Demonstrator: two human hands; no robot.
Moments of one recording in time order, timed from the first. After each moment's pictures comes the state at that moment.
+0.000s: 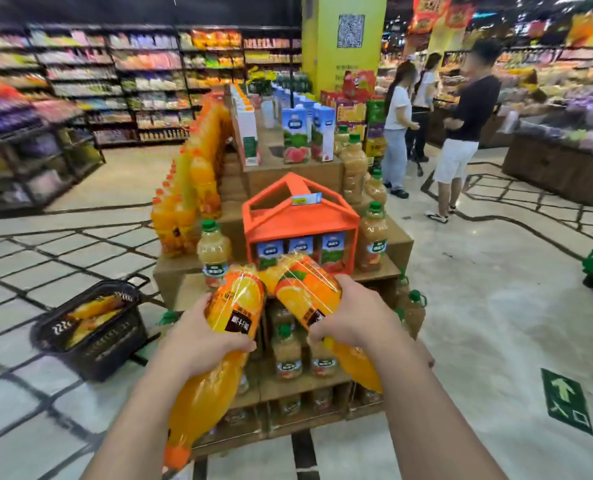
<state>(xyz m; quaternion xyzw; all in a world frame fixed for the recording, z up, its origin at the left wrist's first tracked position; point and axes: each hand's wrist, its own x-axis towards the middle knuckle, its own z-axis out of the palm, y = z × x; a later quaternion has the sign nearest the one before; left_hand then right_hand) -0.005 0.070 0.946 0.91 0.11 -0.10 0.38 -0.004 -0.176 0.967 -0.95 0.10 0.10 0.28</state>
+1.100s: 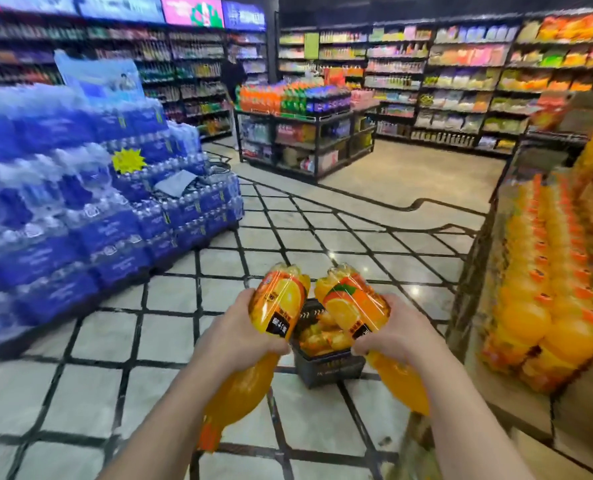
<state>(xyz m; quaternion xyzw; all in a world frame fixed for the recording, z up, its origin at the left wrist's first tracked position) 0.195 0.735 0.937 0.83 0.42 0.04 0.36 0.364 0.547 0.948 -0.92 -0.22 0.21 0.25</state>
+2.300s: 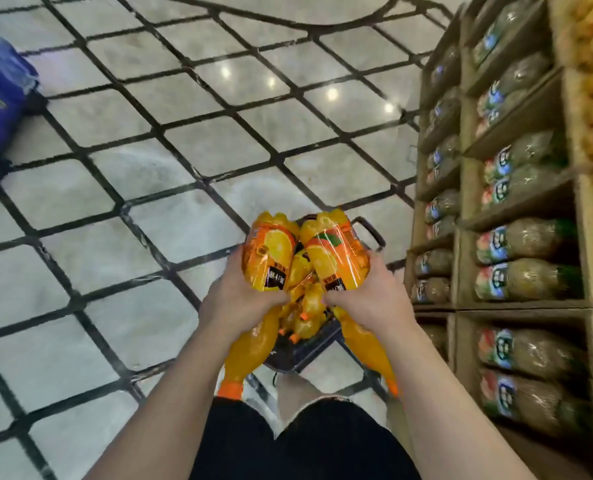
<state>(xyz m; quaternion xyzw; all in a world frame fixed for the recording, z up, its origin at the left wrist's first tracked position) 0.781 1.099 0.628 0.81 0.35 -0.21 0.42 0.847 0.900 0.637 -0.90 0.10 0.31 0.27</state>
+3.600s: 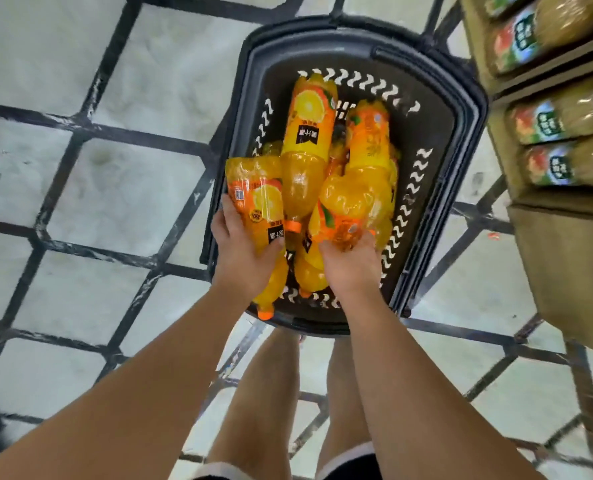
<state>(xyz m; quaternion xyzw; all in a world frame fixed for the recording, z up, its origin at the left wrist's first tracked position) 0.854 1.156 0.218 0.88 0.13 -0.36 0.28 0.798 1.008 0.198 -0.66 0.56 0.26 0.43</state>
